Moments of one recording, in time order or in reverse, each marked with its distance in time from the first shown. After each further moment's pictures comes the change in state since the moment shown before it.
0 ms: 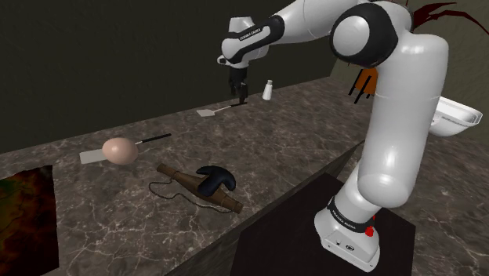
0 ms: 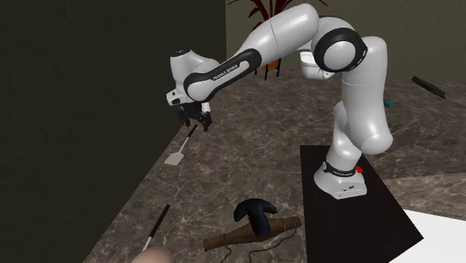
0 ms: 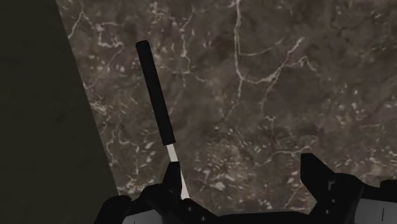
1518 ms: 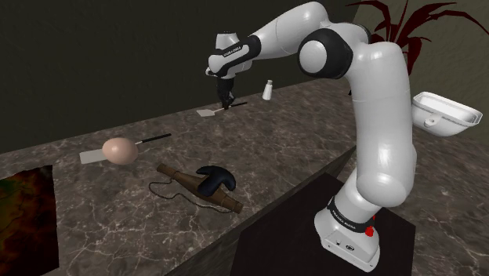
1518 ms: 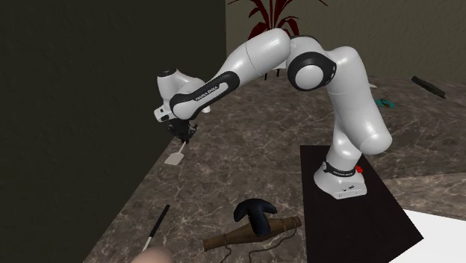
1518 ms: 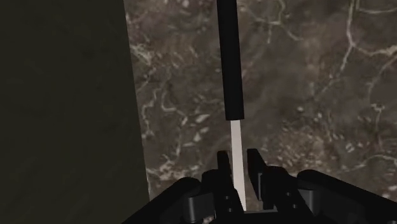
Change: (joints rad) arm -0.031 0.247 0.049 0.209 0.032 0.059 -0.145
